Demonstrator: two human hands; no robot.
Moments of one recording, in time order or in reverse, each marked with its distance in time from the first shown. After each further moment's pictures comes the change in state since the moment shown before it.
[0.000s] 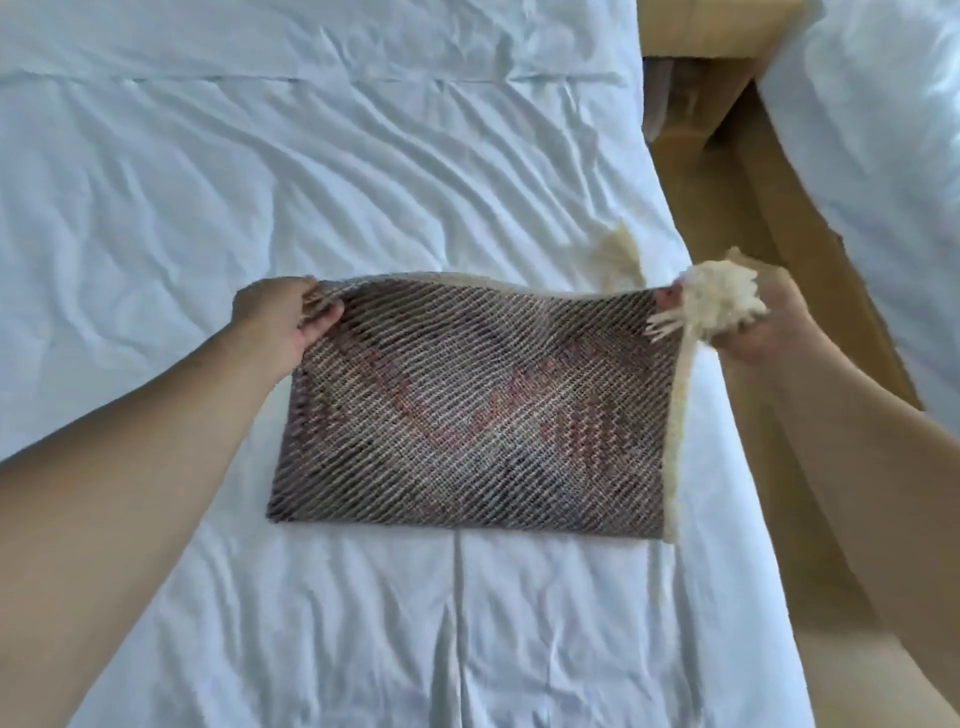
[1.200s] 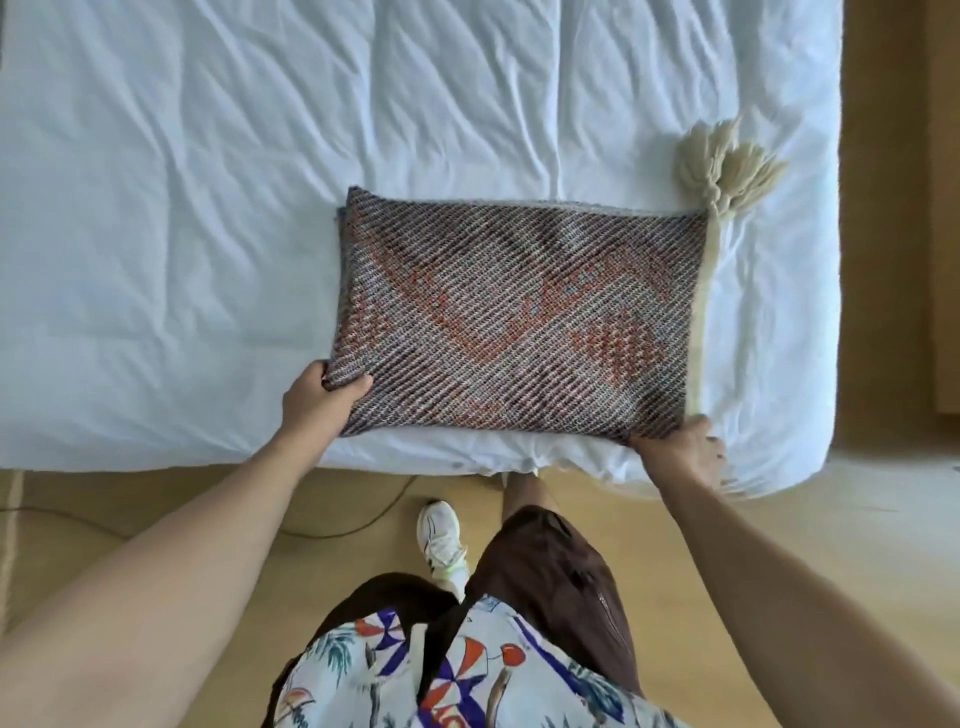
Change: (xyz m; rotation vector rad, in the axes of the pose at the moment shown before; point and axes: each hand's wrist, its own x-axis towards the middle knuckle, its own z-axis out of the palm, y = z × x) left_hand -0.204 -0.277 -0.358 0.904 0.045 0.029; right_hand -0.297 0.401 -0.157 -1.415 0.508 0.280
